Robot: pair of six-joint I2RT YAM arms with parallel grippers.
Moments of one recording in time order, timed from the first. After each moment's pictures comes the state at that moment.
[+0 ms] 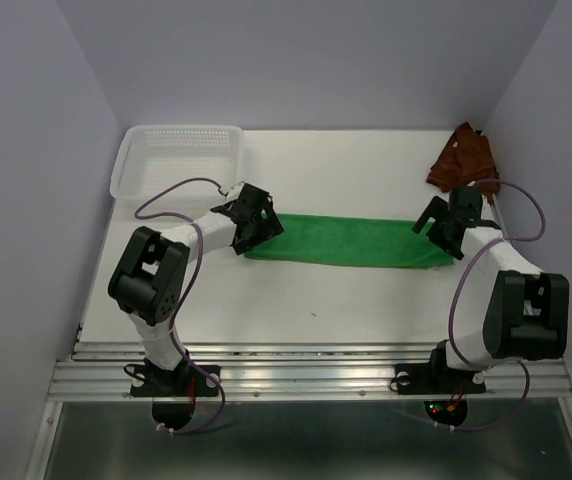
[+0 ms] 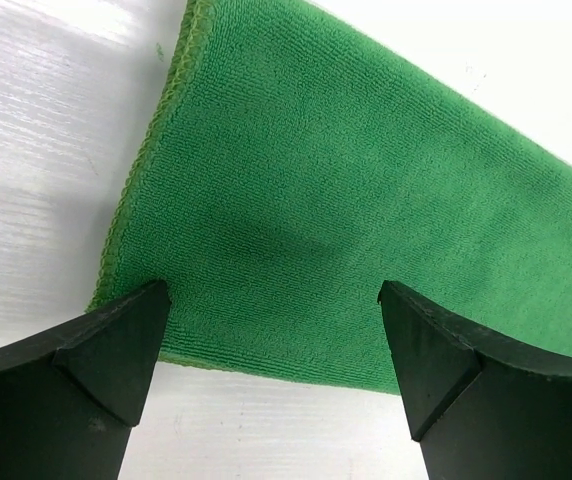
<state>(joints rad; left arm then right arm) -0.50 1.77 1.07 -0.29 -0.16 -0.89 -0.10 1.47 0.85 -0.33 0.13 0.52</state>
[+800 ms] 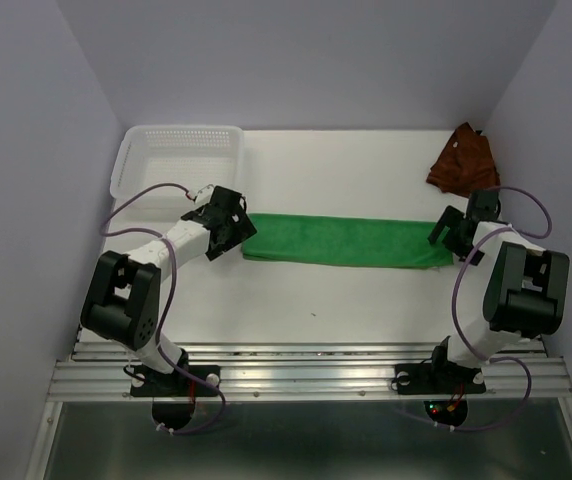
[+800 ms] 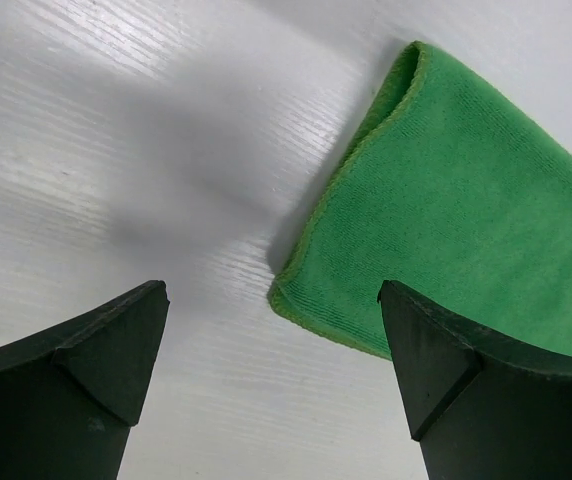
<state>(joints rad) -0.40 1.56 0.96 -0.40 -0.24 -0.87 -0.28 1.59 0.88 -0.30 0.05 0.33</state>
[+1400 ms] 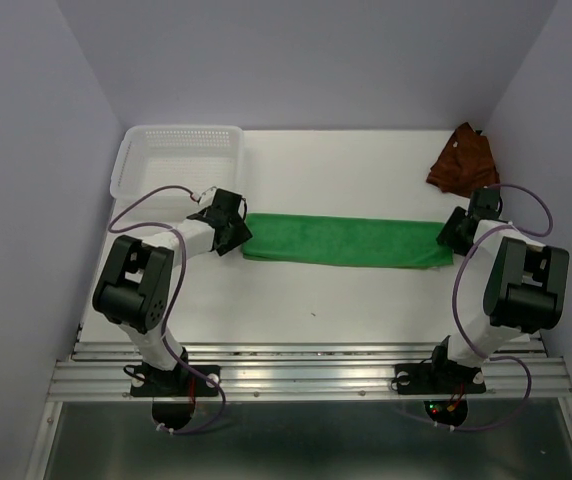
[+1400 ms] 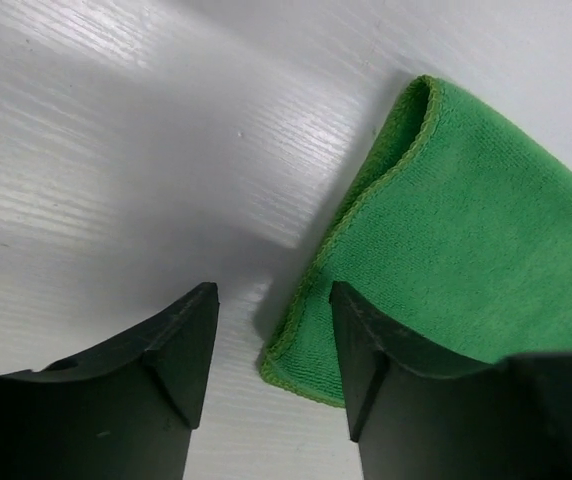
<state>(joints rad) -0.37 1.67 0.93 -0.25 -0.21 -0.85 -0.28 1.64 0.89 -0.24 0.00 0.32</state>
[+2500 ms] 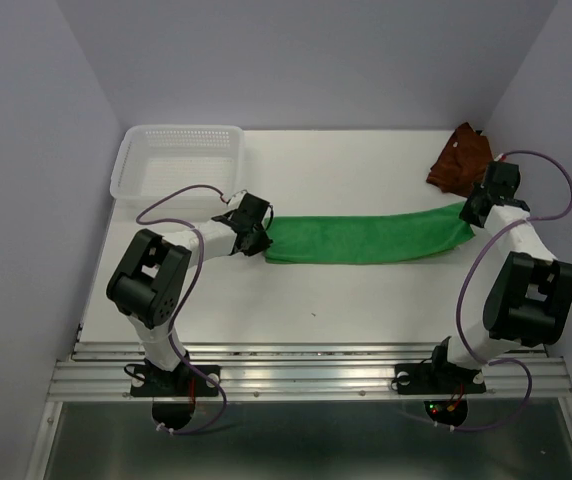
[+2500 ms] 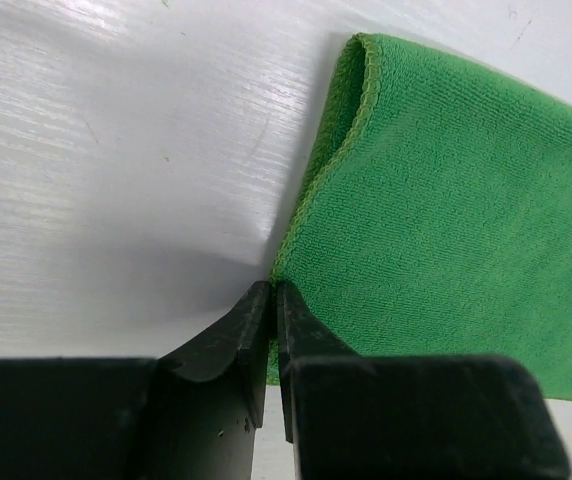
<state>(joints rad) -0.53 1.74 0.97 -0.21 -0.17 -0.87 -0.28 1.54 1.06 -0.34 0.15 0.21</state>
